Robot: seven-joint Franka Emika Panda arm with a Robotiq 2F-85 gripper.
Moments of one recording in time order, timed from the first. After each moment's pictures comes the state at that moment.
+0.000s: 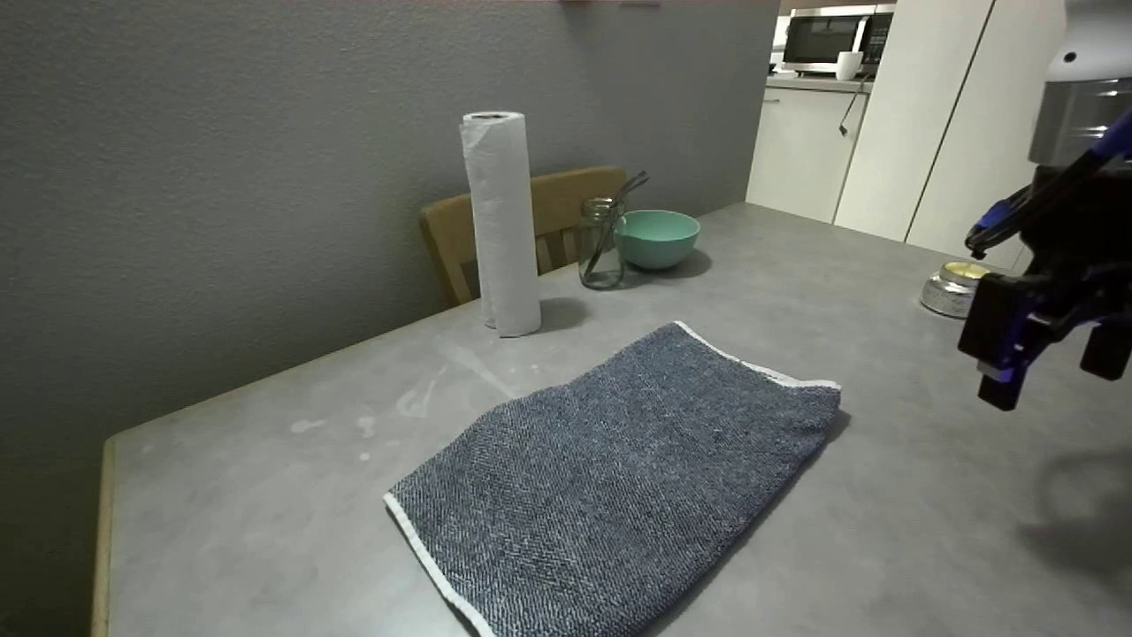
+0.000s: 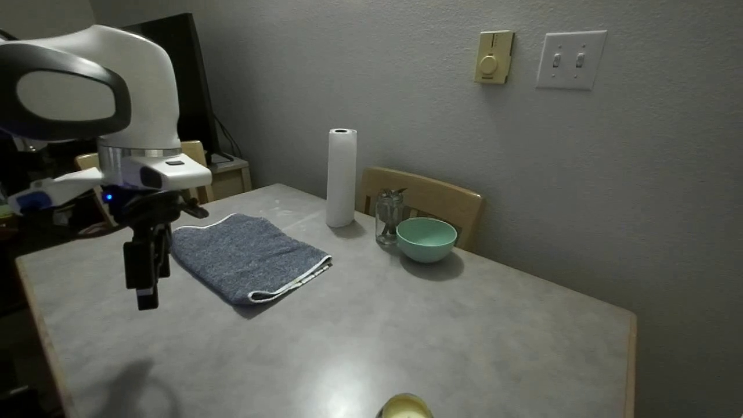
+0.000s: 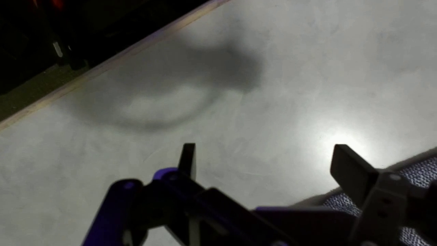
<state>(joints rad) -0.05 -0.12 0.14 -2.70 -0.01 2.43 0.54</state>
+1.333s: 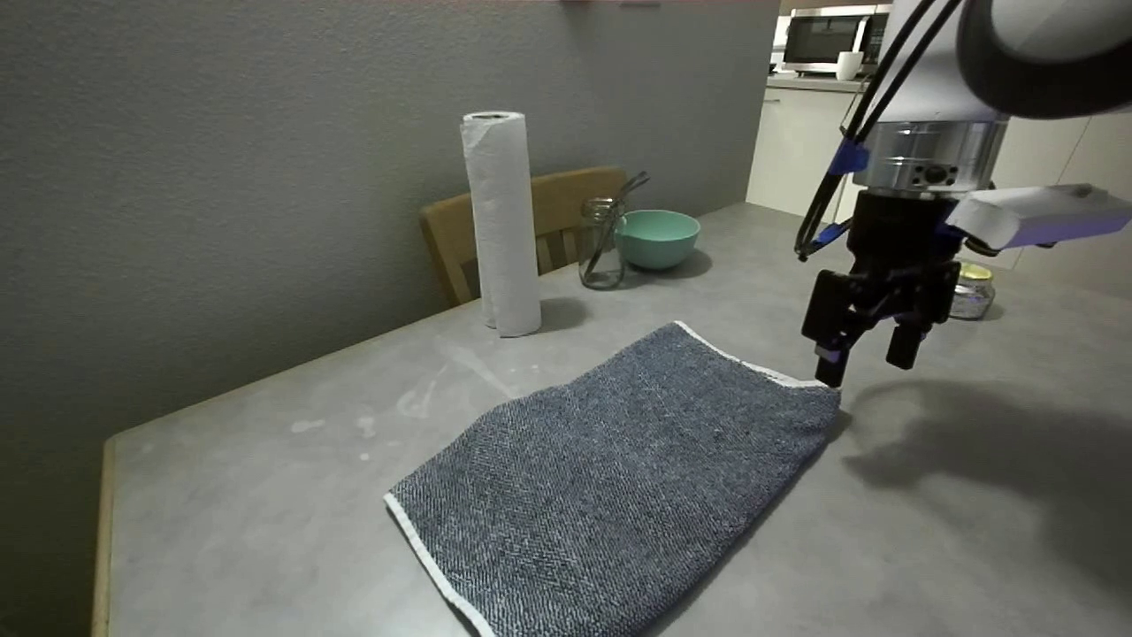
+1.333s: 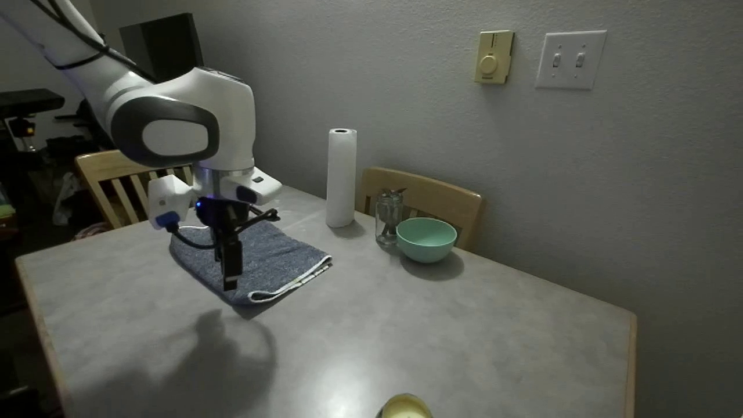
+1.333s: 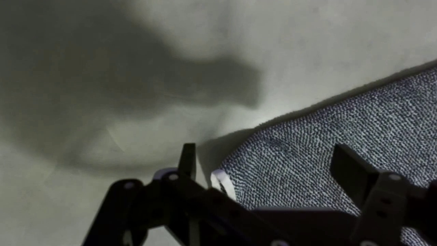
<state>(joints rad) 0.00 0.22 0.06 -2.40 0.19 2.53 0.19</state>
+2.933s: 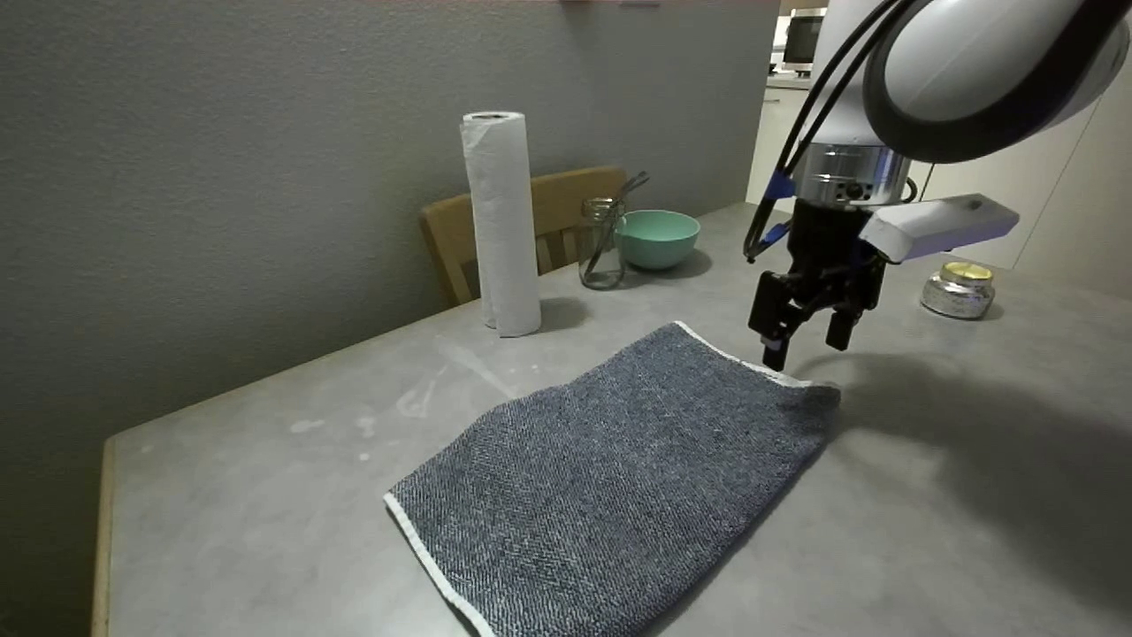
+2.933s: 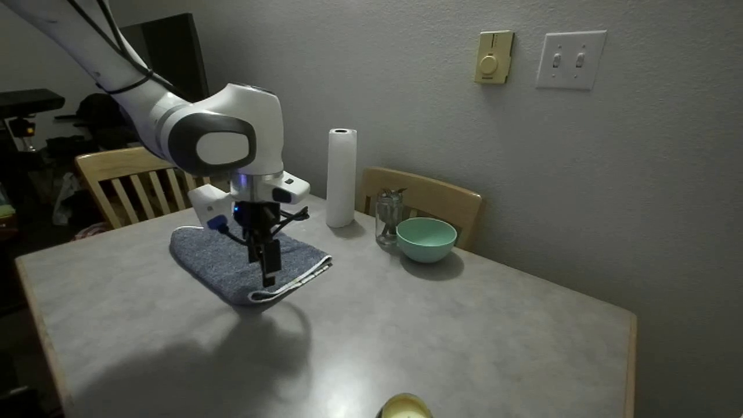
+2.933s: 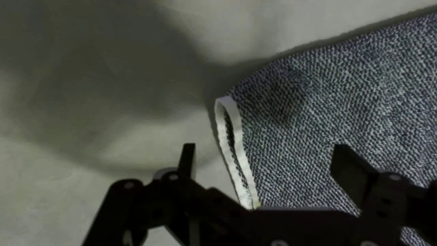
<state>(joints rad) 0.02 0.38 0.02 -2.22 0.08 2.55 0.21</state>
